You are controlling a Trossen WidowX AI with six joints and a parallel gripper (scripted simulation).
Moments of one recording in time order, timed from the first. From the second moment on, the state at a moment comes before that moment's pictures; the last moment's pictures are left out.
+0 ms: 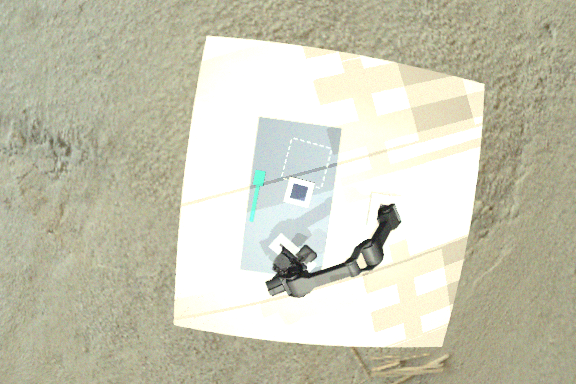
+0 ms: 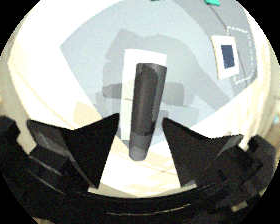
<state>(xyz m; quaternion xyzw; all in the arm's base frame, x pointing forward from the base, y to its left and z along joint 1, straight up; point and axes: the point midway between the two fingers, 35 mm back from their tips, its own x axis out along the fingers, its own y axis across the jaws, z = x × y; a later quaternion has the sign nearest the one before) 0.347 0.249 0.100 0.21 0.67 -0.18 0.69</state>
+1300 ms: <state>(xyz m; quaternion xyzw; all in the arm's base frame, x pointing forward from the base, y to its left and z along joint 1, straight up) 0.347 0.248 0.095 0.27 0.65 -0.24 0.67</state>
